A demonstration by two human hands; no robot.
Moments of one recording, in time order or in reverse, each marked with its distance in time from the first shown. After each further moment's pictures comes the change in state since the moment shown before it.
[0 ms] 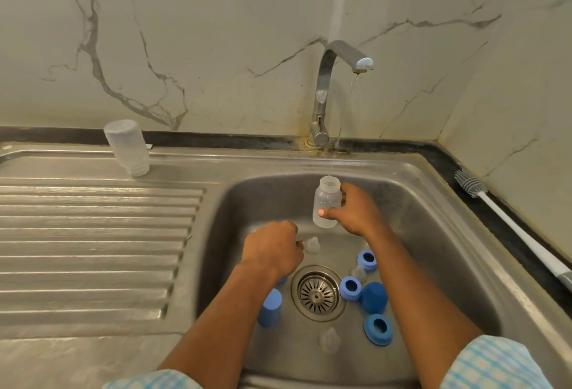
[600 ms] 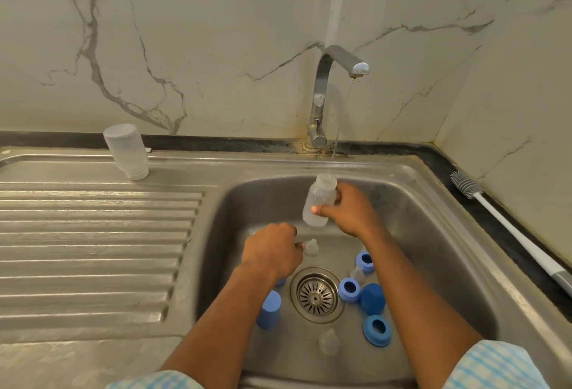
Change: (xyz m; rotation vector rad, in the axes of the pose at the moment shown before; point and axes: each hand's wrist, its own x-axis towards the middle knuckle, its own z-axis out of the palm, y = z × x) left_hand 0.001 0.001 0.001 -0.048 0.000 -0.001; right_hand -0.006 -0.012 -0.001 0.035 -0.034 0.022
